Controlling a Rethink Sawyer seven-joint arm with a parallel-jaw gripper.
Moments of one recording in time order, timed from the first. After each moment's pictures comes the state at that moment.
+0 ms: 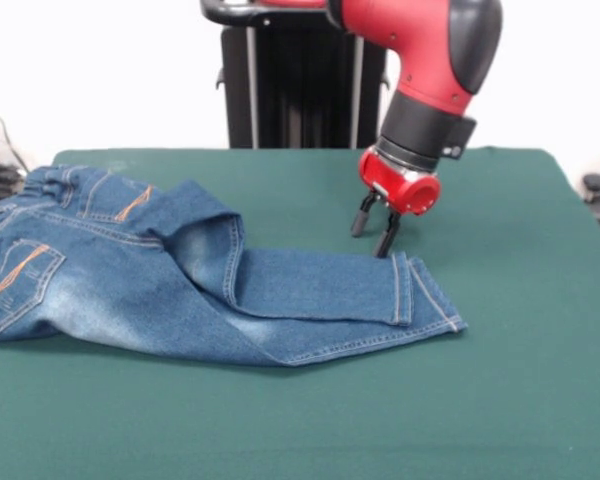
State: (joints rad) arm 0.25 -0.36 -0.23 2.02 0.58 -0.29 2.48
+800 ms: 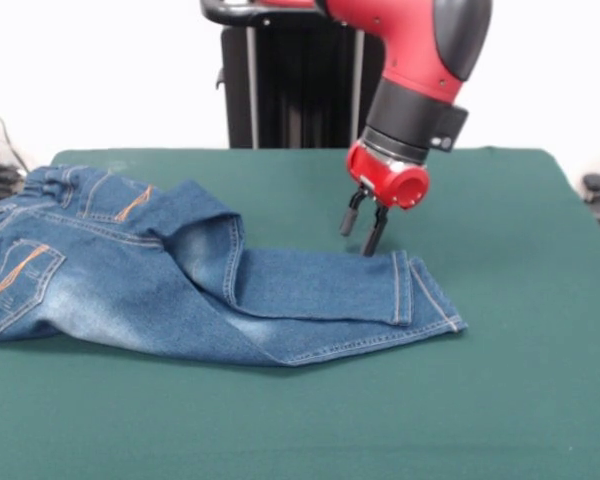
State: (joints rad) arm 0.20 -0.42 -0.23 2.02 0.57 -0.29 2.48
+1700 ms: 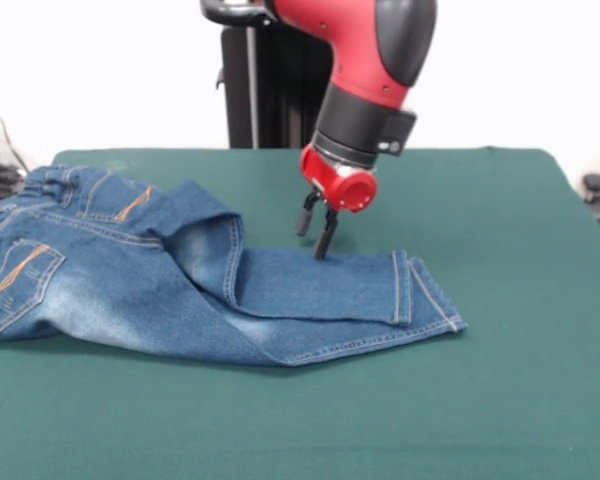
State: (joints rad) arm 0.06 -0.40 -0.22 2.02 0.44 -0.29 2.48
